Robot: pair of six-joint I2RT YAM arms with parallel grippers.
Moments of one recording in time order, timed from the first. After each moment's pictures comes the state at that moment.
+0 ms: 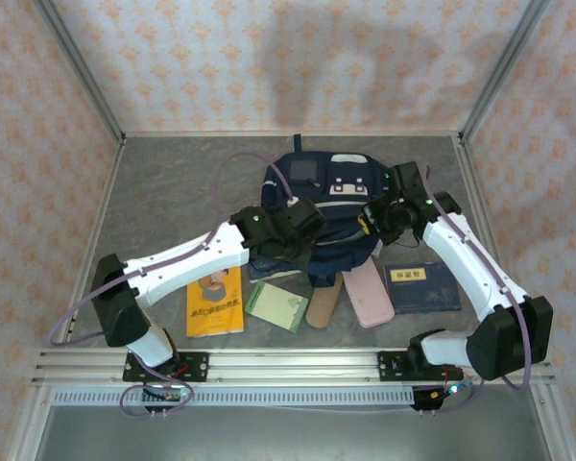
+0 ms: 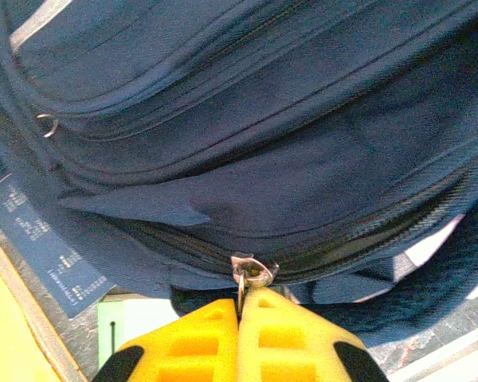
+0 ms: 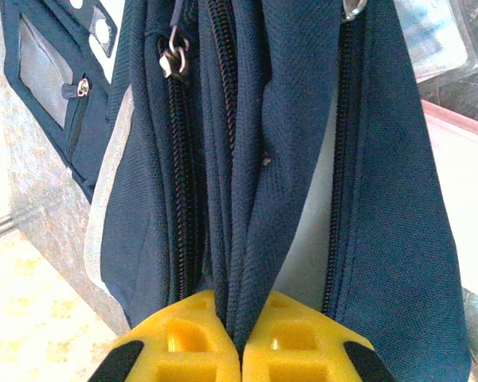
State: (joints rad) left arm -0.94 1.60 1.48 -1.00 -0.18 -0.59; right arm 0.29 1.30 1.16 -0.90 -0.24 1.33
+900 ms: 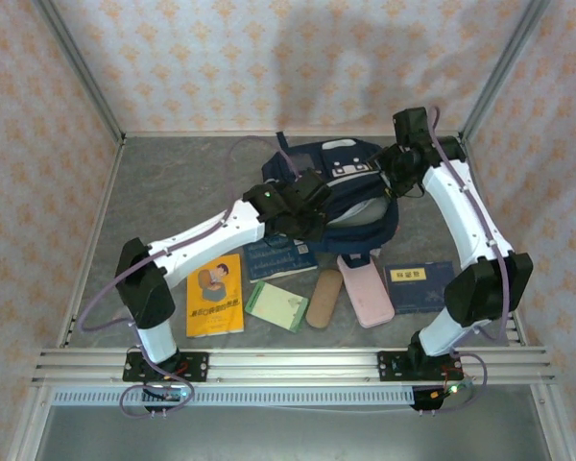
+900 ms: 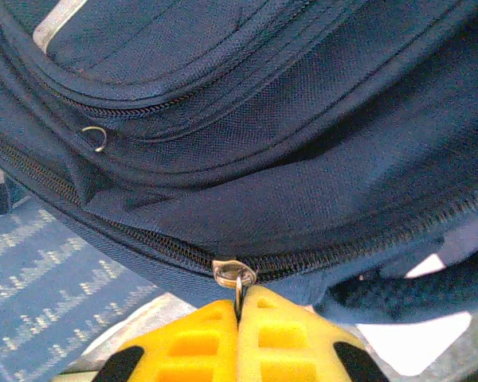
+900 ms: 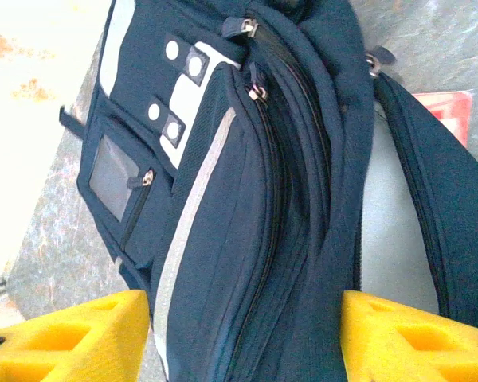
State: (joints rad) left arm -0.85 1.77 1.67 -0.94 -0.06 -0.60; right arm 0.20 1.60 1.69 -1.10 -0.06 1.13
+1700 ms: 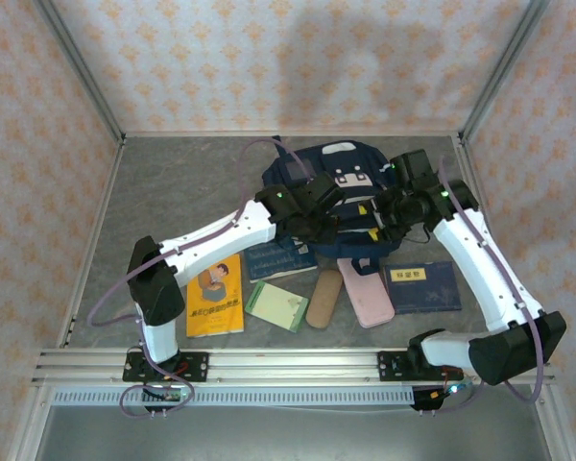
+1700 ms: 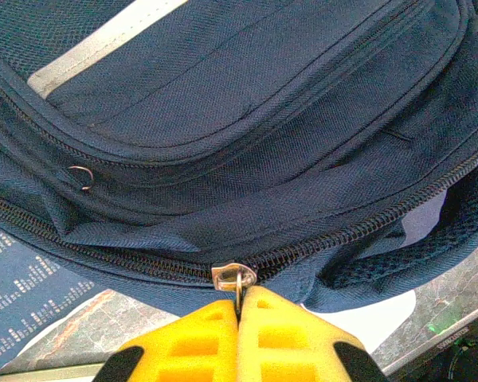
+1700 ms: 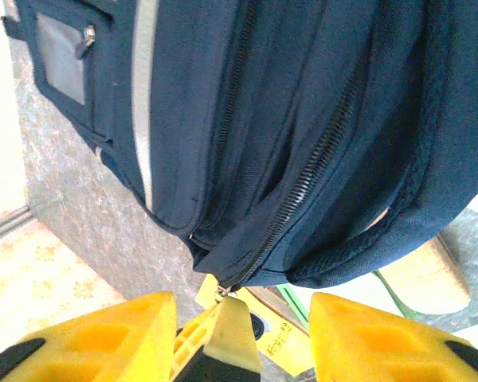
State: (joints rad) left arm -0.88 1.84 1.75 -0.96 -0.02 -0.66; right arm 0.33 1.27 1.36 -1.16 -0.25 1.44
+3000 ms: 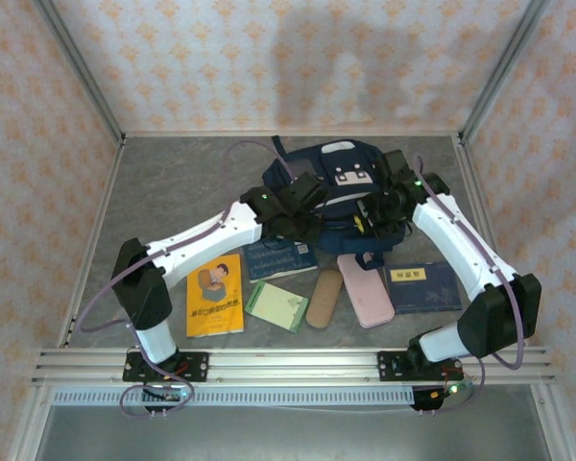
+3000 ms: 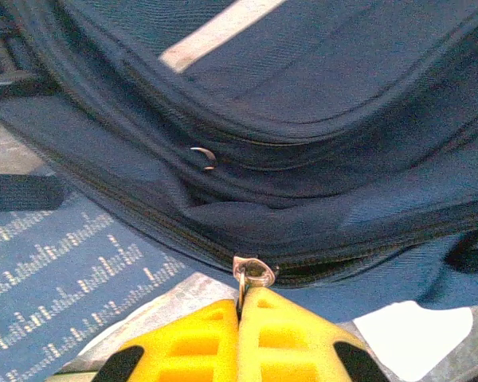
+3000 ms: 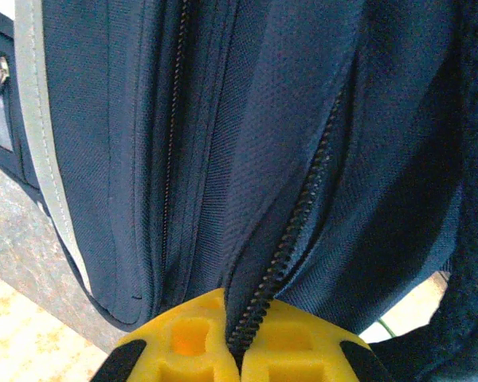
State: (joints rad) left arm -0.82 1.75 1.59 -0.90 -0.06 -0.62; right arm 0.34 1.42 1.33 -1.08 -0.20 1.45
